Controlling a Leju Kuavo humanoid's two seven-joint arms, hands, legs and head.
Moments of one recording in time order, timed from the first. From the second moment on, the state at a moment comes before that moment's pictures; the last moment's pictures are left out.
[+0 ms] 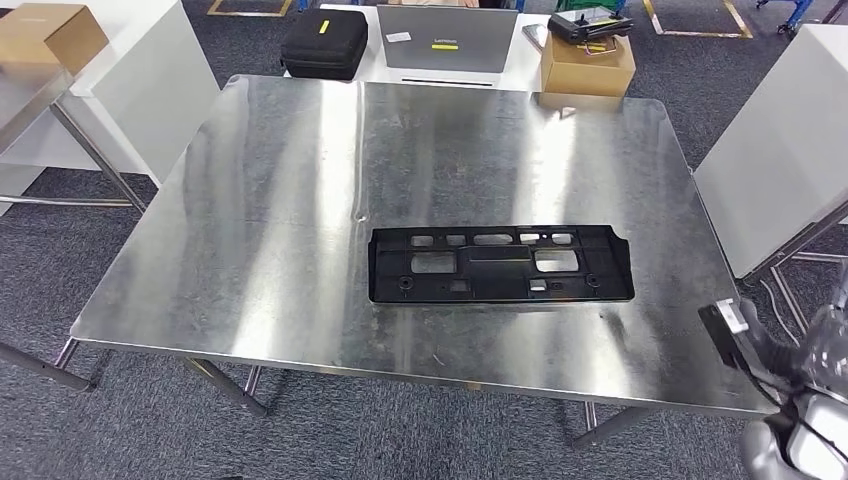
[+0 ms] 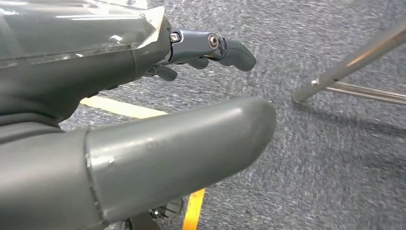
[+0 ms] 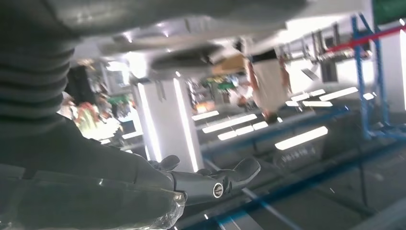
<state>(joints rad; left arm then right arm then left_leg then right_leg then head) -0.11 -0.26 0.86 -0.22 -0.41 0.48 -0.69 -0.15 -0.32 -0.23 -1.20 1.34 -0.66 0.06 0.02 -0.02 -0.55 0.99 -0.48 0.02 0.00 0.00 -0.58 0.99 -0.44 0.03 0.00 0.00</state>
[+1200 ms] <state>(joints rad) -0.10 -0.27 0.86 -0.22 -0.48 0.44 -0.61 -0.08 0.21 -1.52 -0.60 1.47 -0.65 -0.11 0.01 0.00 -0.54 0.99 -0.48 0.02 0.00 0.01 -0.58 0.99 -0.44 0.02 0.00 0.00</state>
